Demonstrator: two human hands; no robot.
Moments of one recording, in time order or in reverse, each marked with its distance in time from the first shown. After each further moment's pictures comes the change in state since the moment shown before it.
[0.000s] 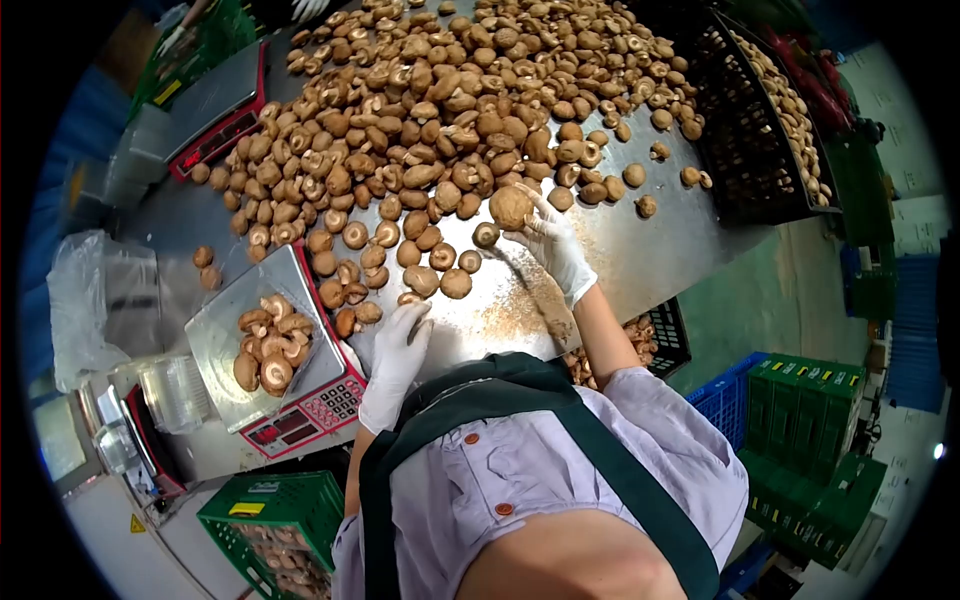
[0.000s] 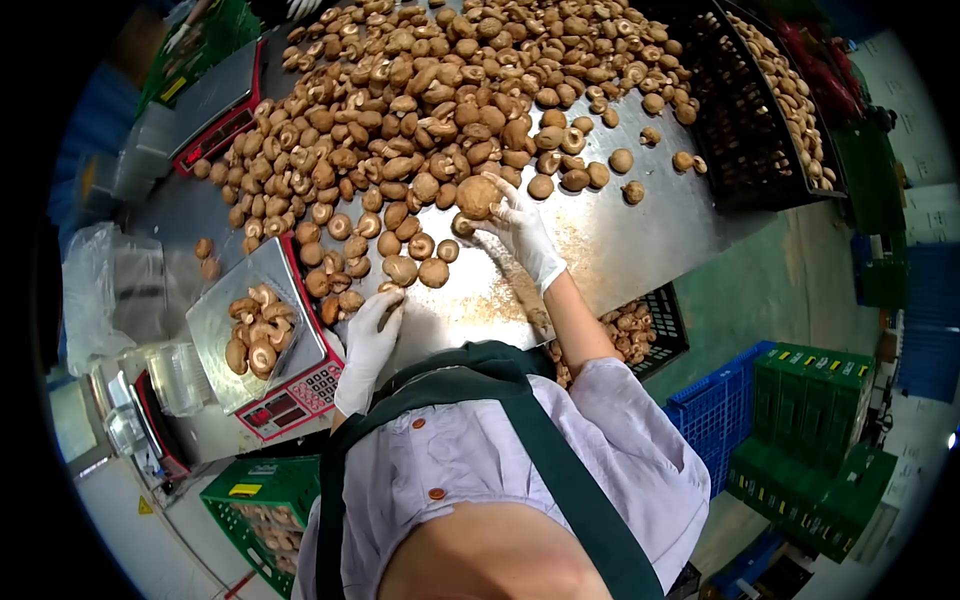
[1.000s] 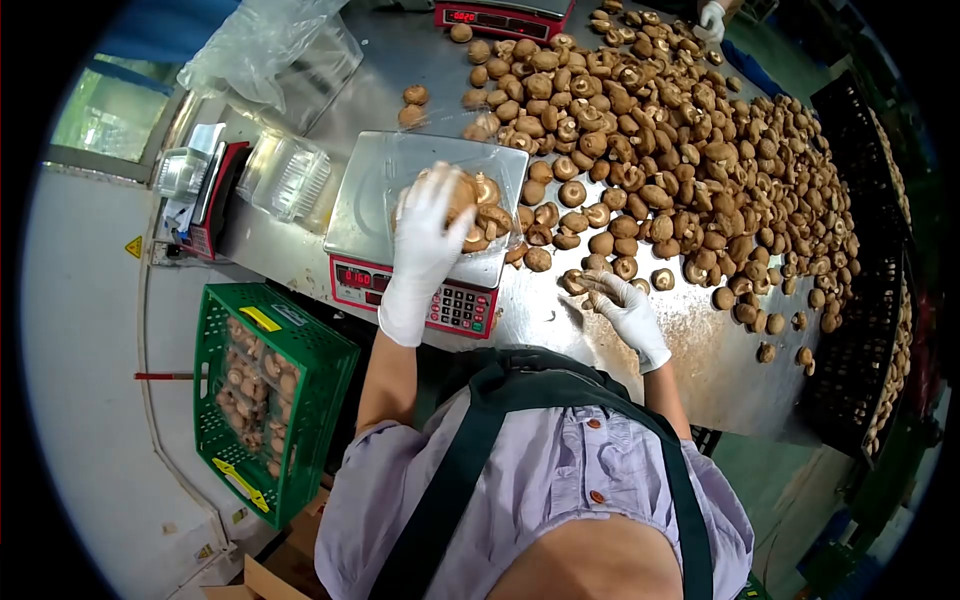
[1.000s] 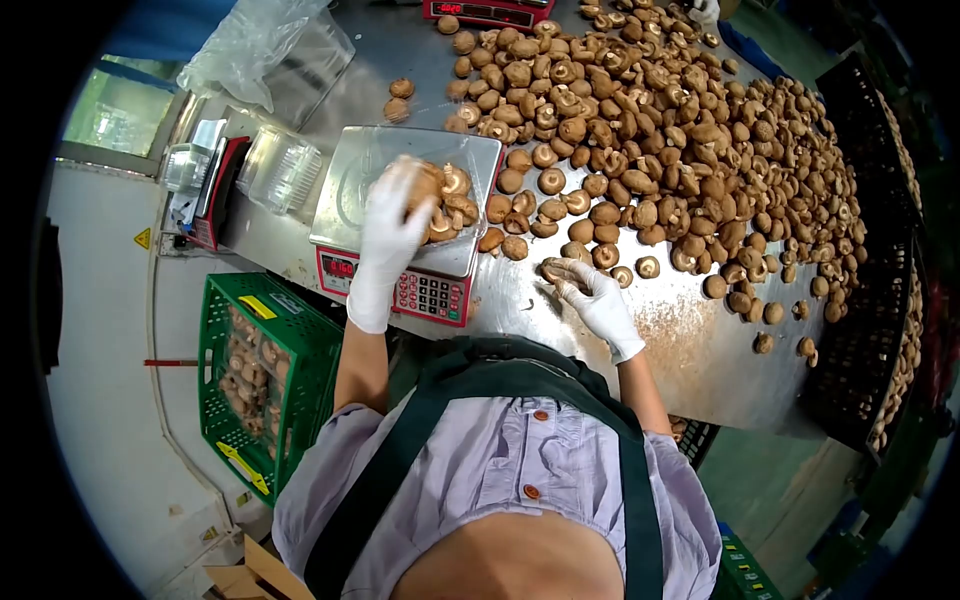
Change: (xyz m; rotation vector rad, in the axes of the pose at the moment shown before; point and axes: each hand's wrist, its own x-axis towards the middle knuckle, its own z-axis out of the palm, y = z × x) left_hand -0.028 -0.012 -0.151 0.612 0.693 -0.096; right_hand -0.027 0.061 0.116 -0.863 -0.480 0.300
